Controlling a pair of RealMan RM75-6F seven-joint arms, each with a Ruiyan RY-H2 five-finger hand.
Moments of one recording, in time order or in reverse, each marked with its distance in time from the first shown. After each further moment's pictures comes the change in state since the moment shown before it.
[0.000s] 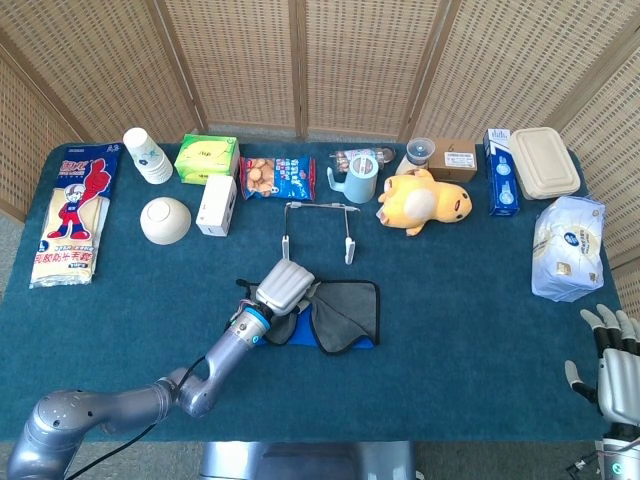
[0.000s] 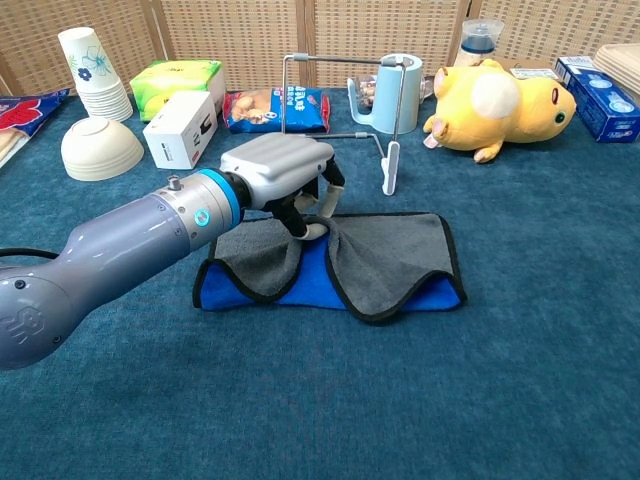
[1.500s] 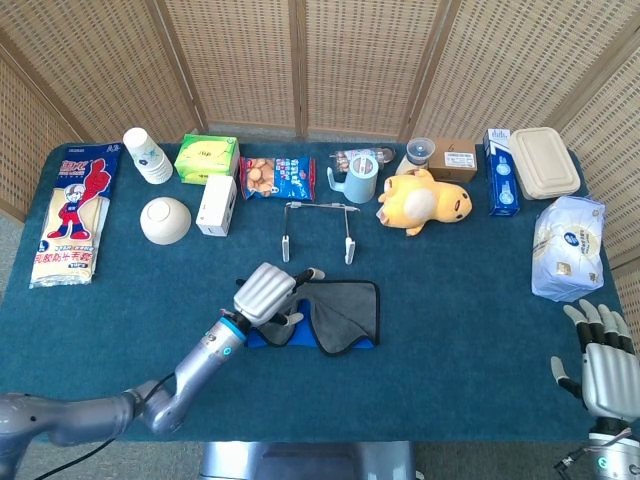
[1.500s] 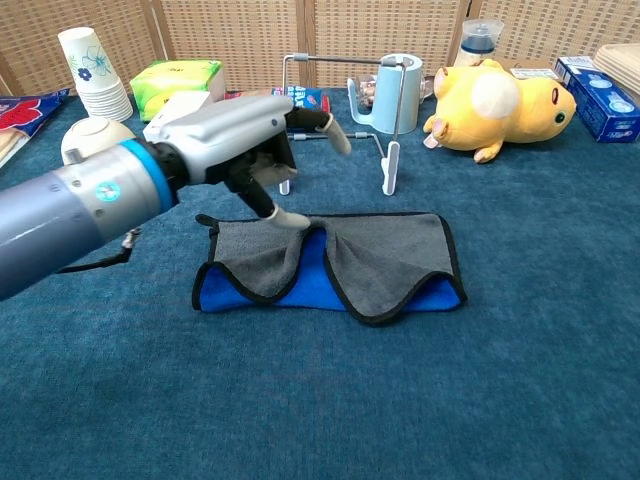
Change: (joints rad) left arm 0.114 0.229 0.073 -0.345 0.112 0.138 -0.181; right arm 0.025 -0.016 0.000 -0.039 -0.017 -0.014 -0.069
